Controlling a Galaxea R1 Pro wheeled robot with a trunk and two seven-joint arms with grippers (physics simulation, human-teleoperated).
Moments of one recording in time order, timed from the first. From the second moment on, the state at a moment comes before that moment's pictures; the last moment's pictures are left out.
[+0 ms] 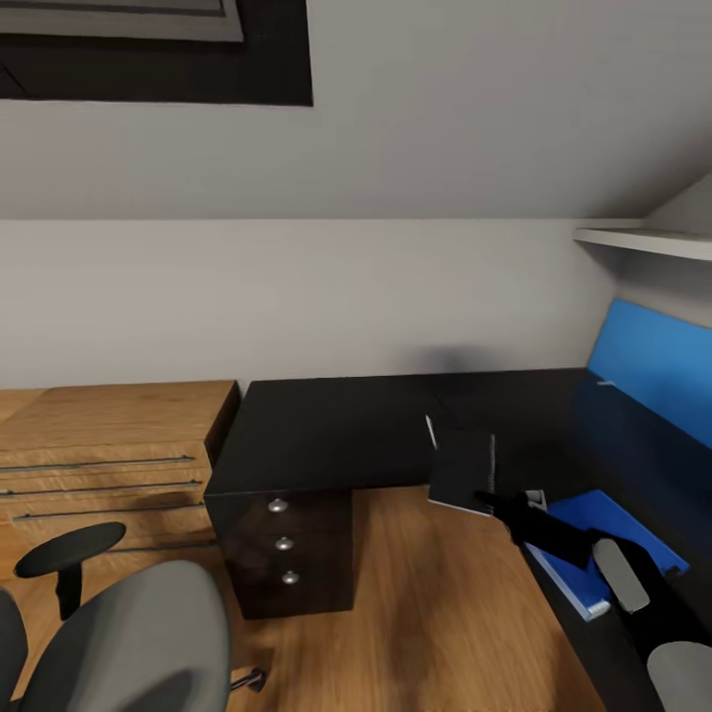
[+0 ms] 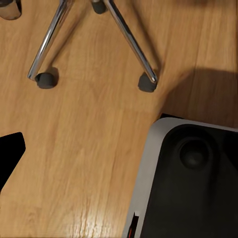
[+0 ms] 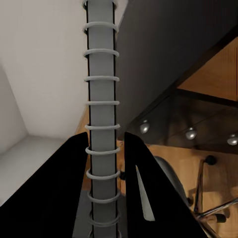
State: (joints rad) left arm 0.11 0.11 0.22 -0.02 0.11 -0.68 -0.07; right arm -0.57 -0.27 -0.20 -0.76 -0.75 0.90 0.80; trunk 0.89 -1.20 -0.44
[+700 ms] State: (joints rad) left arm 0.11 0.11 0.22 -0.02 0.11 -0.68 -0.07; right arm -0.57 -0.27 -0.20 -0.76 -0.76 0.89 0.79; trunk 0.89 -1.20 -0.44
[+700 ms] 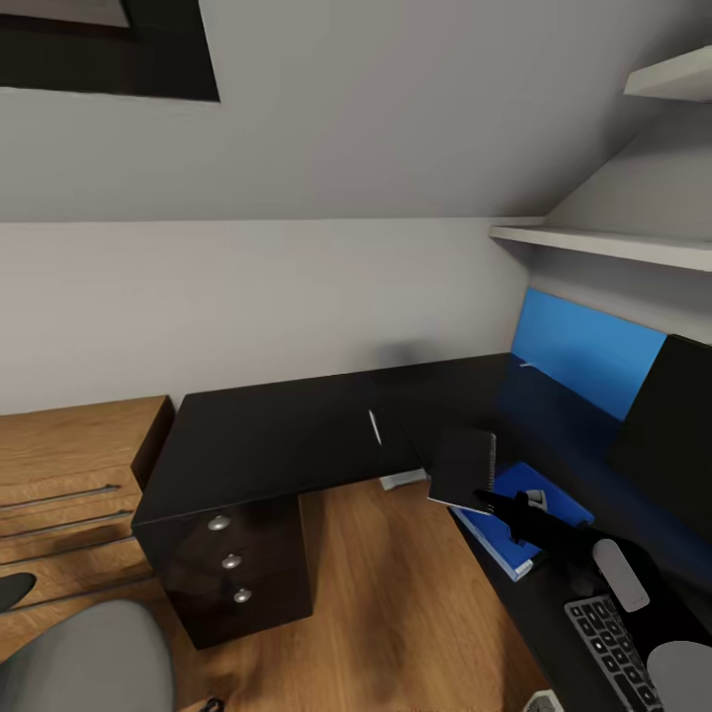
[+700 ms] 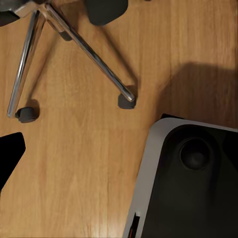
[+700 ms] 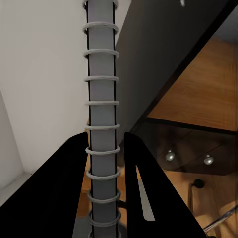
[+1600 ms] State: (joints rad) left arm 0.11 0.11 0.22 -0.02 0.11 -0.68 -0.07; right arm -0.57 -0.26 -0.20 -0.70 -0.76 0.85 0.79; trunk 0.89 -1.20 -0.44
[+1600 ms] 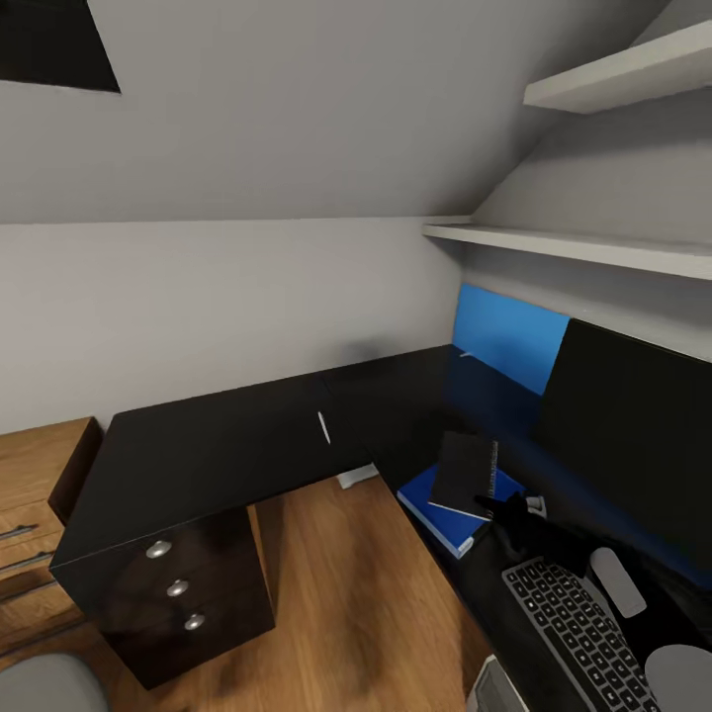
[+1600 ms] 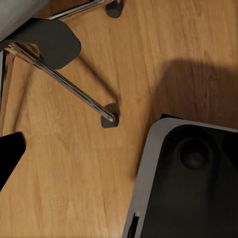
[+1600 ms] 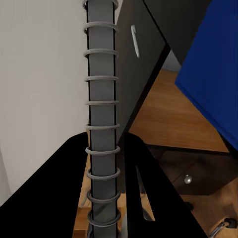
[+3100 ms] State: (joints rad) left arm 0.11 0.10 0.22 -0.02 0.11 -0.69 -0.07; right arm -0.57 -0.26 -0.20 -0.68 -0.77 0.83 0.68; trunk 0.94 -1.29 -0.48
